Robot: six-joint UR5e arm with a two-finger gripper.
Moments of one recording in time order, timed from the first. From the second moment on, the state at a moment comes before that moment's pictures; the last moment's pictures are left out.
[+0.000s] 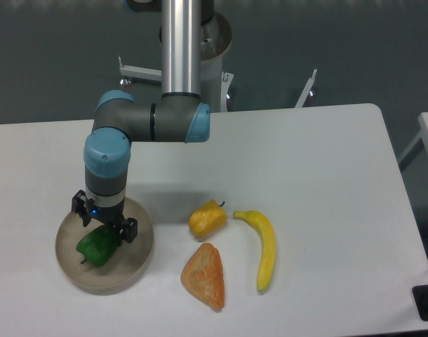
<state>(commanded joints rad) 1.83 -2.15 -1.46 -0.92 1.36 0.45</state>
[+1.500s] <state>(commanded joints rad) 2.23 -2.07 -1.33 -1.04 1.44 1.16</state>
